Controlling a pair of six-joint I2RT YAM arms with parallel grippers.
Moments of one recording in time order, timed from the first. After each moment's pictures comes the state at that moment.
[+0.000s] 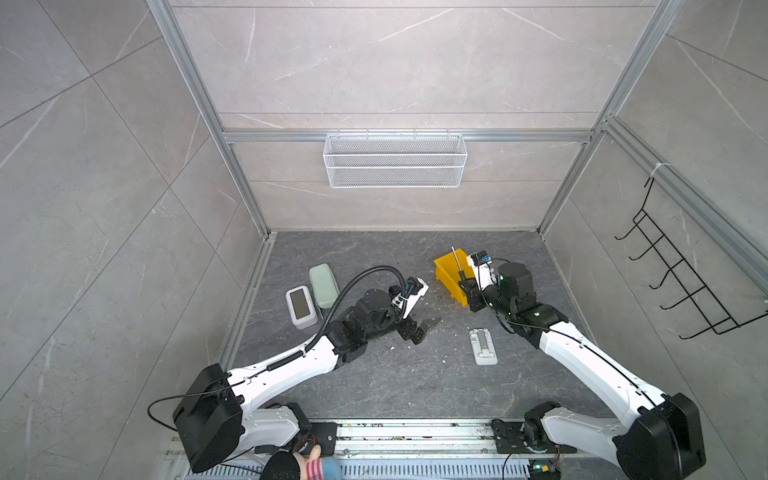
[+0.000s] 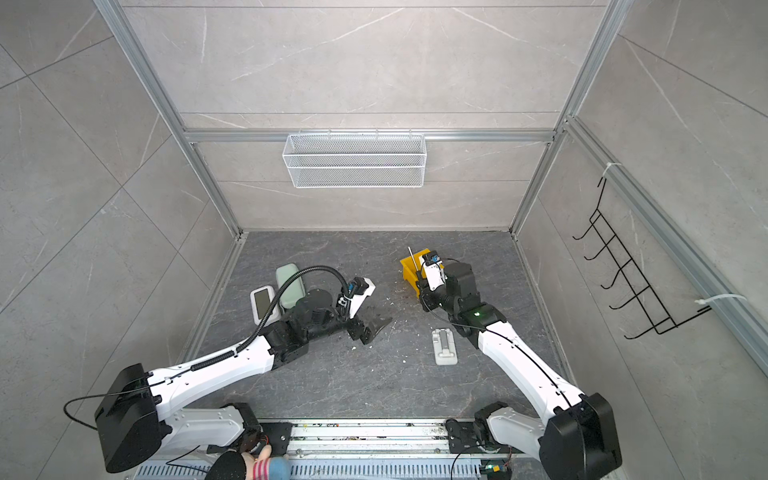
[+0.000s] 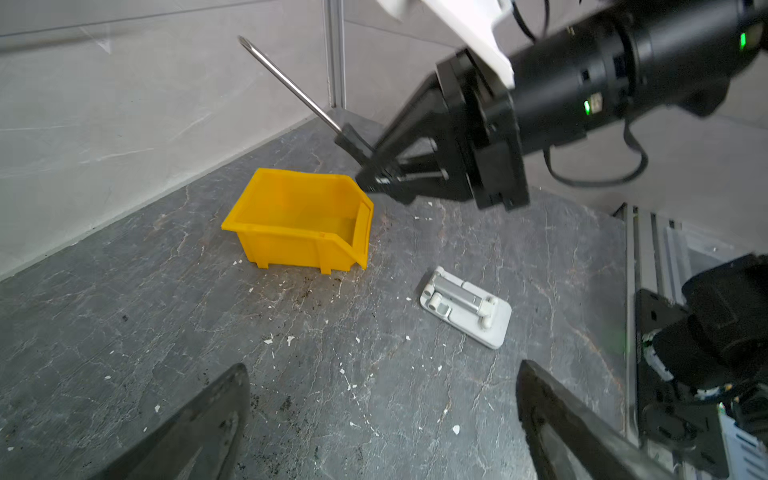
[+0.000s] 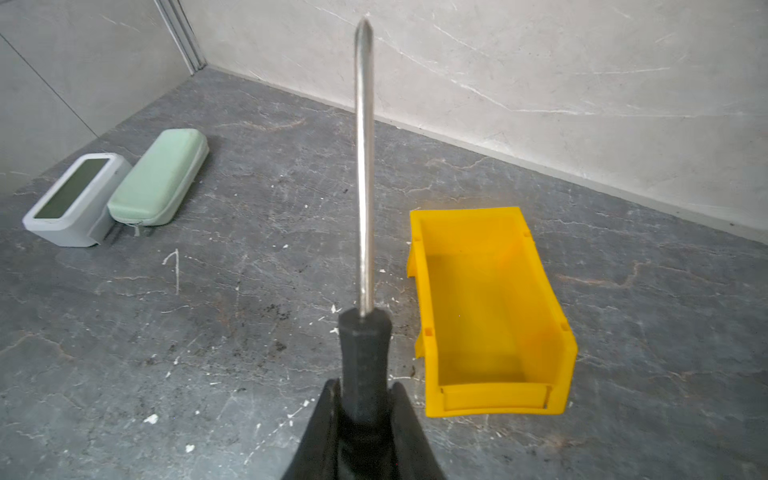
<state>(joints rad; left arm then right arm) -0.91 1.28 0.82 0.12 0.14 0.03 0.35 1.20 0.88 -0.20 -0.14 -0.08</state>
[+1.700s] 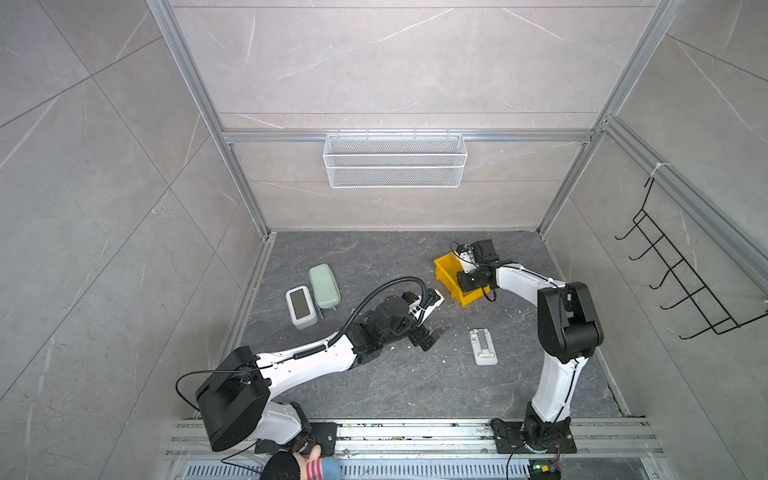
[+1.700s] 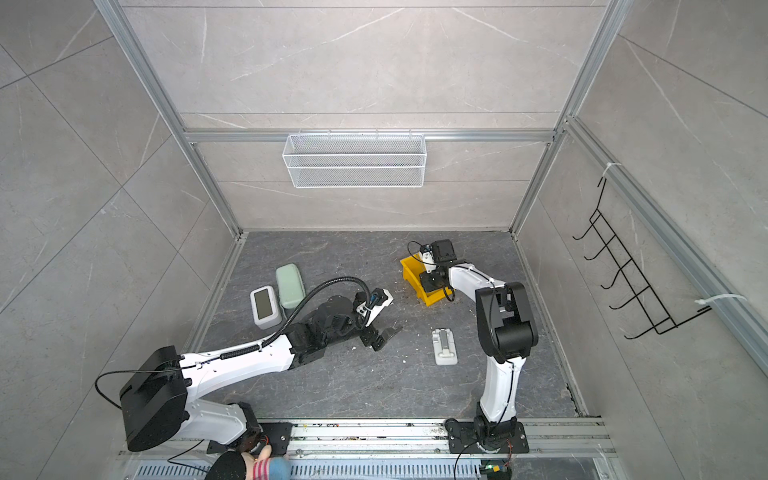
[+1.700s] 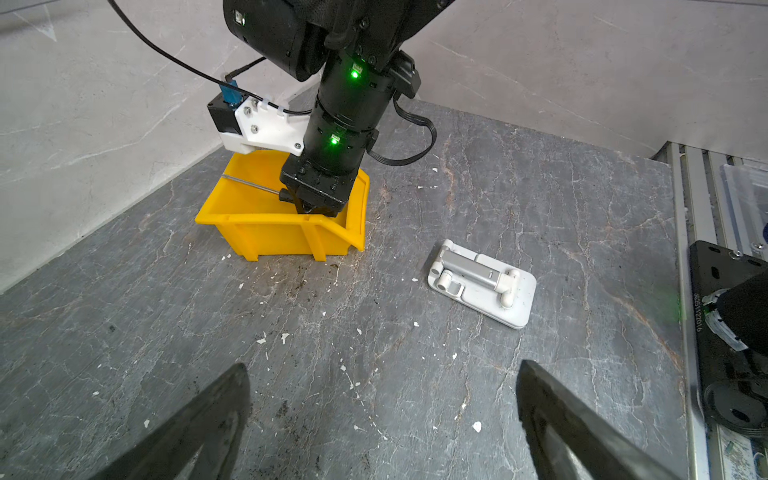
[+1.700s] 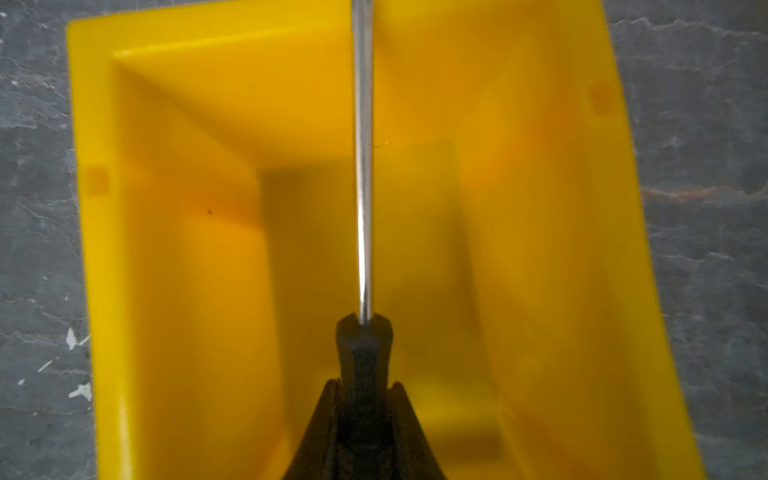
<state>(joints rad) -0.97 1.40 0.84 0.17 0.06 0.10 0.20 1.96 1.33 -0.41 -0.09 -0.17</state>
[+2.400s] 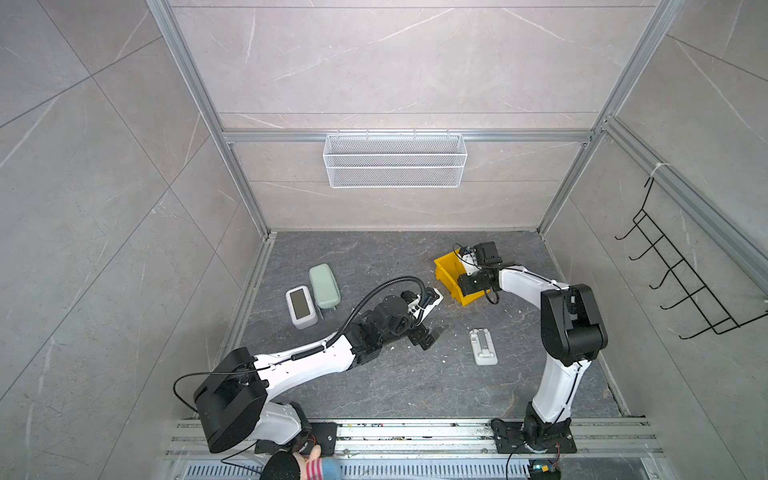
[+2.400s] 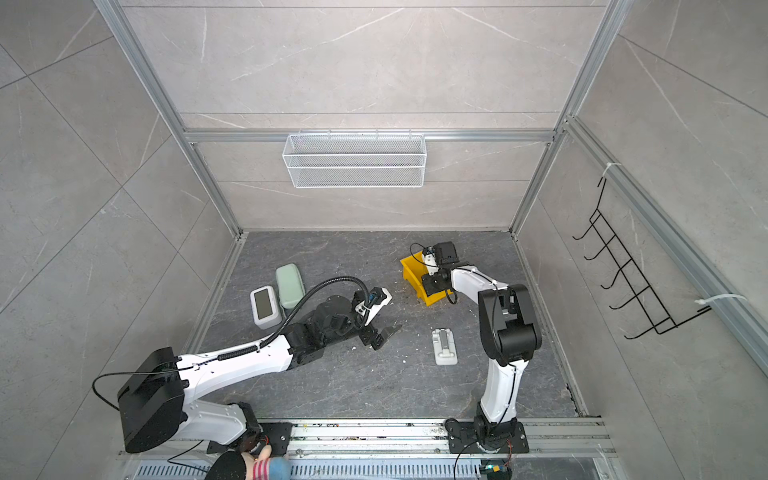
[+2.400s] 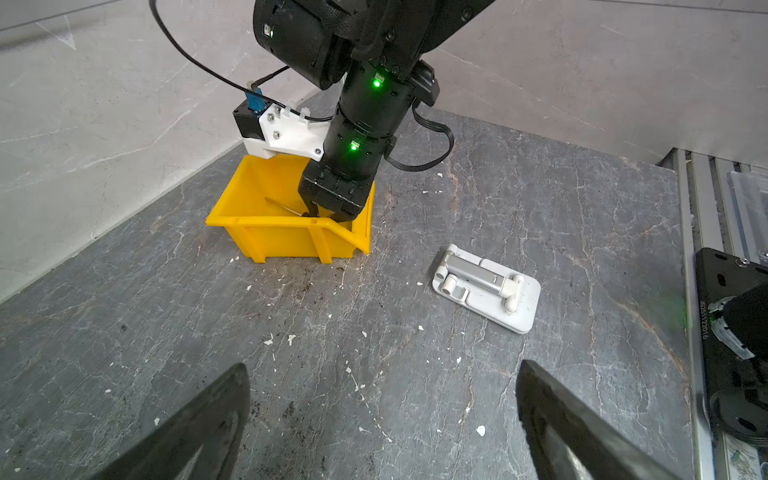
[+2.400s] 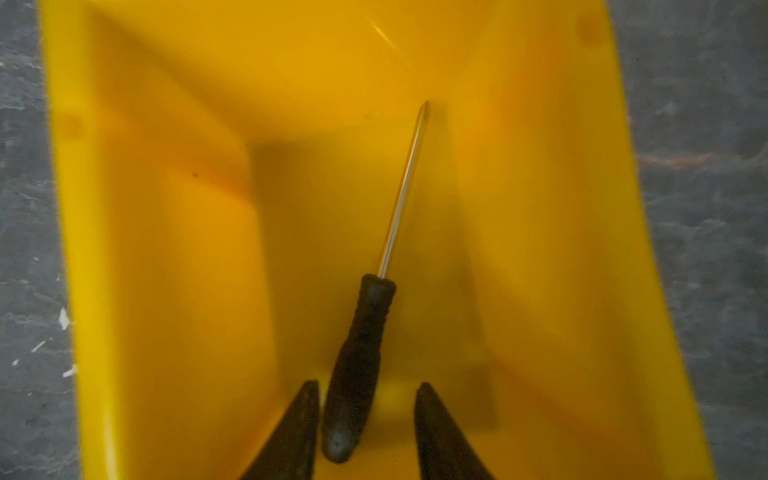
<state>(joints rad) -0.97 1.38 0.84 0.18 0.06 0.10 0.20 1.91 1.28 -0.39 -0.09 -0.16</state>
